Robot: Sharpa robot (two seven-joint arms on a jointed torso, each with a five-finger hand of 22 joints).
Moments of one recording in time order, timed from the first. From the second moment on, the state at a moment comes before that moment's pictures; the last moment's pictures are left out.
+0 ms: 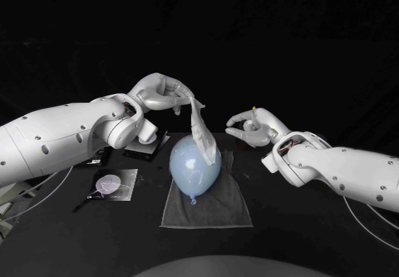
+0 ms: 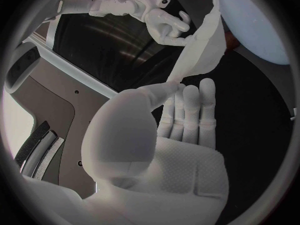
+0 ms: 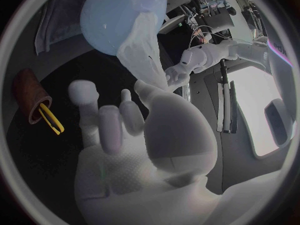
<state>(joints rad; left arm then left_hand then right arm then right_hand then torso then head) 1.32 -0.81 -0.04 1.44 -0.52 -0.22 0.26 1.37 -0.15 0.77 -0.05 0.05 1.01 0.12 0.44 0.37 0.88 0.06 0.84 0.31 0.94 0.00 1.26 0.54 0.16 0.86 0.10 1.08 0.65 1.22 -0.77 -0.17 1.49 -0.83 -0.59 0.19 1.29 -0.11 0.41 0.12 0.05 0.93 0.16 0.08 0.69 1.31 0.07 1.15 1.28 1.38 0.01 1.38 1.30 0.15 1.24 0.11 0.59 1.29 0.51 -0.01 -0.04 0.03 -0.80</state>
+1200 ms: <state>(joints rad) 1.37 -0.79 -0.02 1.46 -0.53 -0.10 0.30 1.35 -0.13 0.77 -0.07 0.05 1.00 0.12 0.43 0.38 0.86 0.06 0.84 0.32 0.92 0.01 1.26 0.55 0.17 0.85 0.10 1.08 0.66 1.33 -0.62 -0.16 1.31 -0.42 -0.12 0.29 1.45 -0.11 0.19 0.04 0.05 0.59 0.17 0.08 0.53 0.71 0.13 0.13 0.18 0.30 0.28 0.28 0.33 0.09 0.37 0.29 0.05 0.25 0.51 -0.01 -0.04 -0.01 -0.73</state>
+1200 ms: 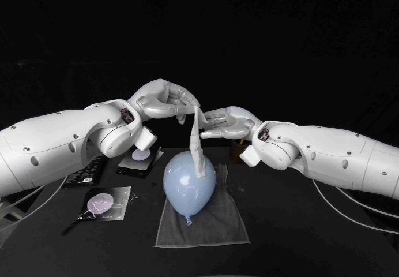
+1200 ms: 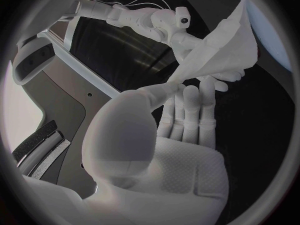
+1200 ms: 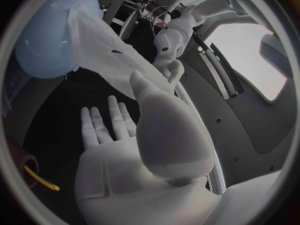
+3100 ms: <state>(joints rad) 1.40 -0.78 -0.02 1.42 -0.47 -0.14 0.31 1.35 -0.13 0.76 -0.08 0.05 1.00 0.12 0.43 0.40 0.85 0.06 0.85 0.33 0.92 0.01 1.26 0.55 0.17 0.84 0.11 1.09 0.66 1.42 -0.72 -0.14 1.44 -0.29 -0.29 0.38 1.36 -0.01 0.61 -0.05 0.05 1.00 0.17 0.27 0.53 1.21 0.12 0.17 0.07 0.78 0.14 0.46 0.28 0.18 0.70 0.28 0.09 0.18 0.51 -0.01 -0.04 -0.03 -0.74</state>
